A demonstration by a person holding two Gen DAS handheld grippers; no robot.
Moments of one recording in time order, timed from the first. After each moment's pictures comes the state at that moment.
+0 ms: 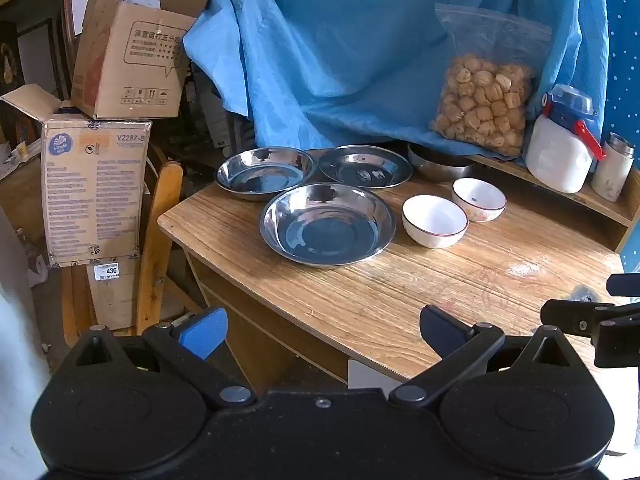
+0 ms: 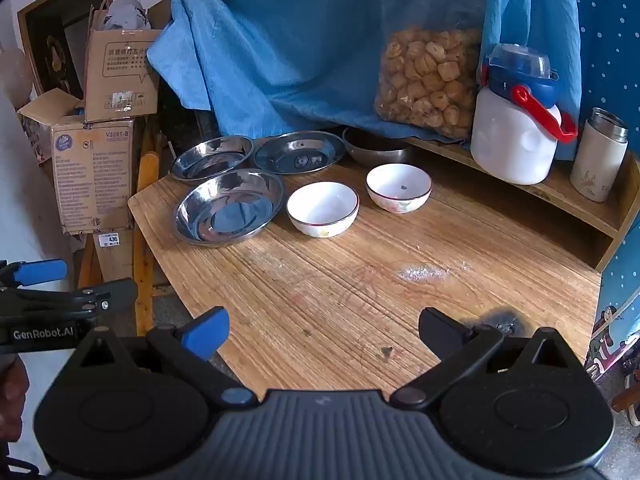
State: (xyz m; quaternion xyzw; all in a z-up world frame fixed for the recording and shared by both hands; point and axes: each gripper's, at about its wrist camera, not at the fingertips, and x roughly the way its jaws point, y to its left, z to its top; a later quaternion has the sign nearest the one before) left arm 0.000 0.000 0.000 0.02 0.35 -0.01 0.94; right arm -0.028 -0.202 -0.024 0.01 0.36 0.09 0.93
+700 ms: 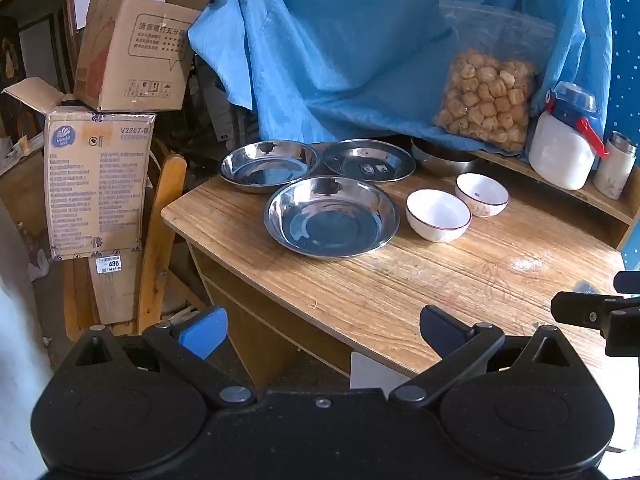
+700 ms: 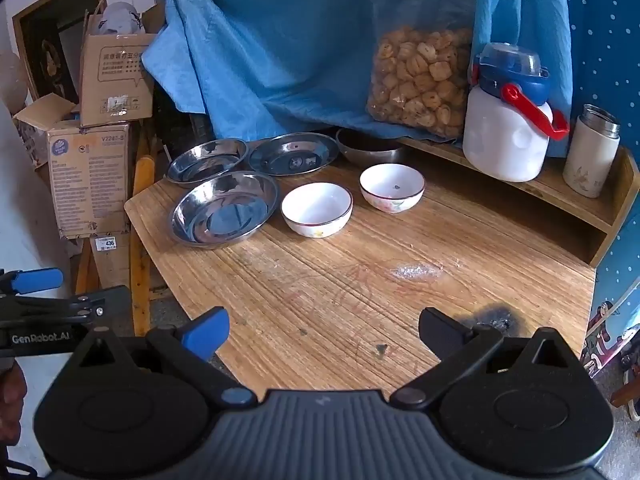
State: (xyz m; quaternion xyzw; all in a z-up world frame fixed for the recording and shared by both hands) left arm -0.003 0.004 -0.003 0.02 0.36 -0.01 0.93; right arm -0.032 -0.206 -0.022 0.02 0.36 0.09 0.93
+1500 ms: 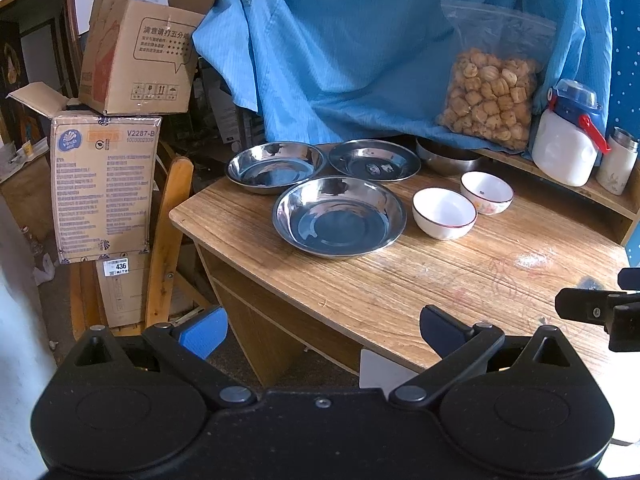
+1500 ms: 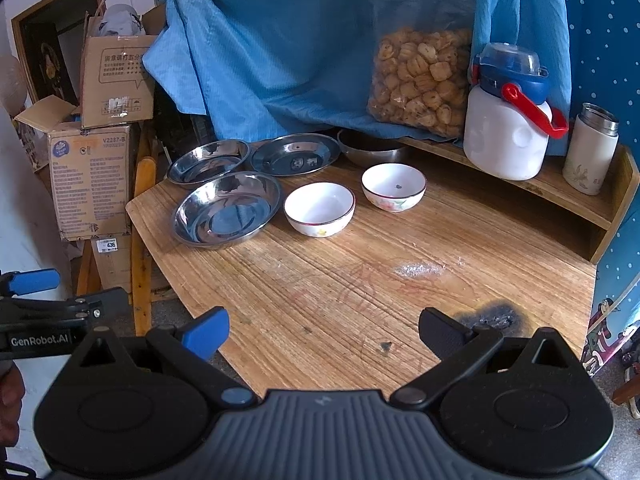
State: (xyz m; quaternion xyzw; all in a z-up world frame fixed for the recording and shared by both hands) left arm -0.007 0.007 -0.002 0.02 0.35 0.00 0.93; right arm -0.036 -0.202 -0.022 0.02 0.35 0.09 0.93
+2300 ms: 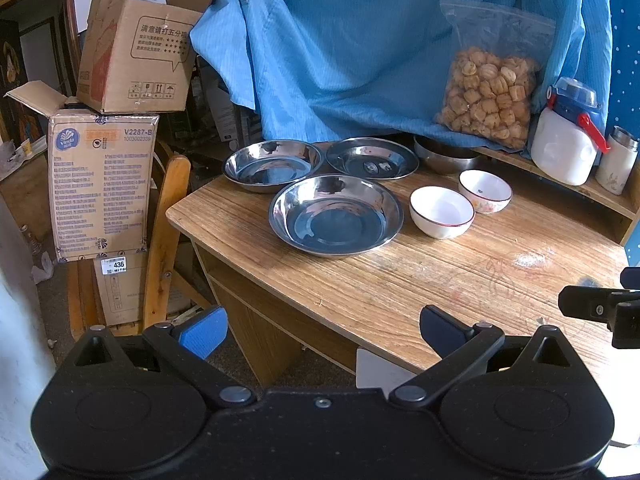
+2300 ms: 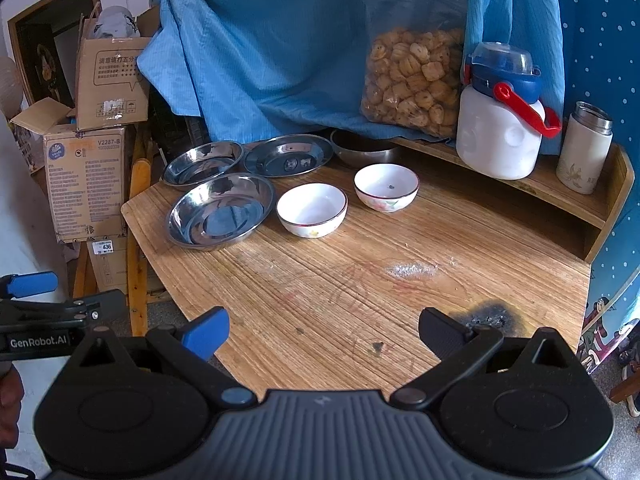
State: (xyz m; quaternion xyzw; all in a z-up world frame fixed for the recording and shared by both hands) left arm -0.007 0.004 -0.002 0.03 0.36 0.00 0.93; right arm -0.035 -0.207 -0.022 0.02 0.35 0.08 0.93
